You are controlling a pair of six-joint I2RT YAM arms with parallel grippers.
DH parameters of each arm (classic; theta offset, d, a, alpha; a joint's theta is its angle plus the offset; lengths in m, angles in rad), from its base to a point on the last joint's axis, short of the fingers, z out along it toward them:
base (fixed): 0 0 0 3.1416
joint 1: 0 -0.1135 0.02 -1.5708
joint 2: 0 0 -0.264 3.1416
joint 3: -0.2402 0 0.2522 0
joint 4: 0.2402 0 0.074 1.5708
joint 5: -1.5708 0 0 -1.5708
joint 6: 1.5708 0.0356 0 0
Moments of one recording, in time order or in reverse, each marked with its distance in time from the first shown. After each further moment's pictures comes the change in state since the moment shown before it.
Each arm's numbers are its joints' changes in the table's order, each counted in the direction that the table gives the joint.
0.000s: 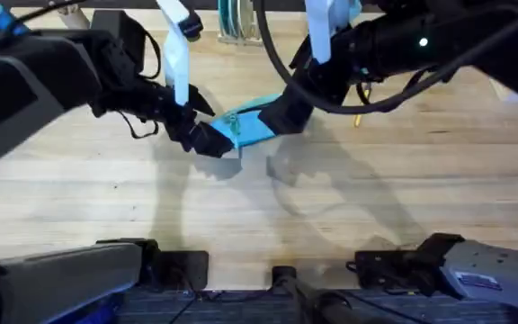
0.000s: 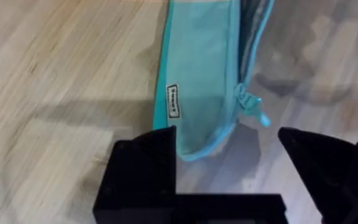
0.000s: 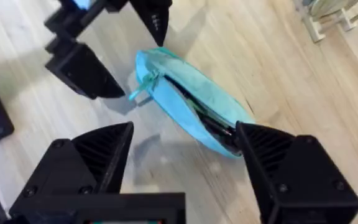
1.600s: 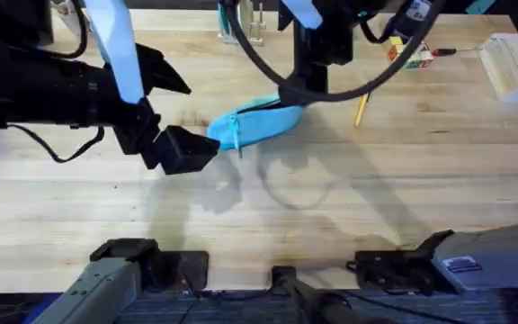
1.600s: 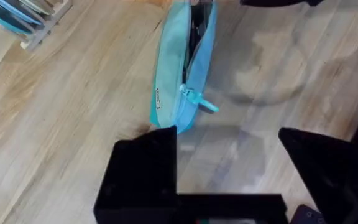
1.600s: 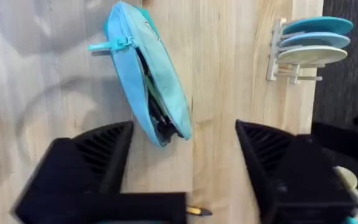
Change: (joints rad) left arm 0.000 0.437 -0.186 0.365 0.076 0.004; right arm 0.019 -0.278 -0.460 0.352 -0.068 -0.614
